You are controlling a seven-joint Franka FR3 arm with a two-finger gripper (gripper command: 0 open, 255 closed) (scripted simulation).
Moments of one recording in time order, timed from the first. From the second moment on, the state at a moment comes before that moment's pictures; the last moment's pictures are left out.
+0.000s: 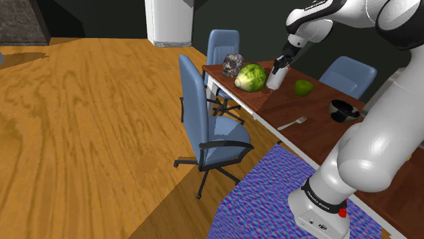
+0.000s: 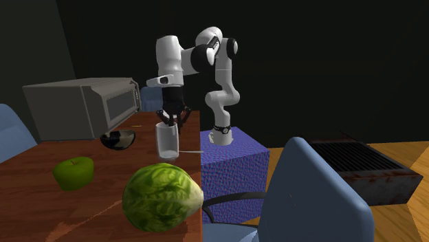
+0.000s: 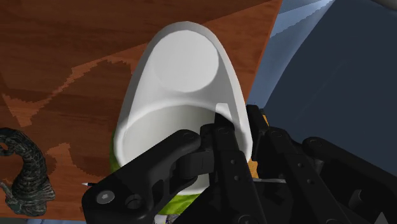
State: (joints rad) arm 0.06 0.01 -0.82 -1.99 0.20 2.17 -0.68
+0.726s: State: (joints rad) arm 0.06 -0.03 -0.82 -1.88 0.15 2.03 -0.63
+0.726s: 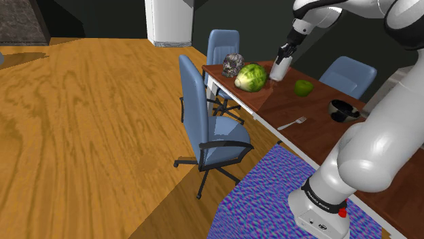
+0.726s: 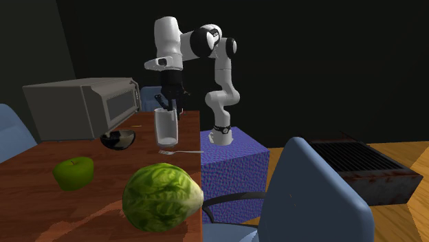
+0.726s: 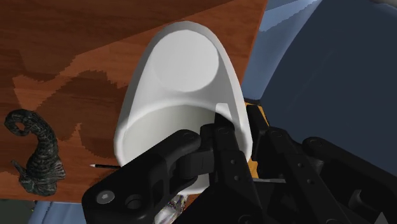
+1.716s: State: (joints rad) arm -0.06 -0.13 -0.96 -1.86 0.10 1.92 -0.86
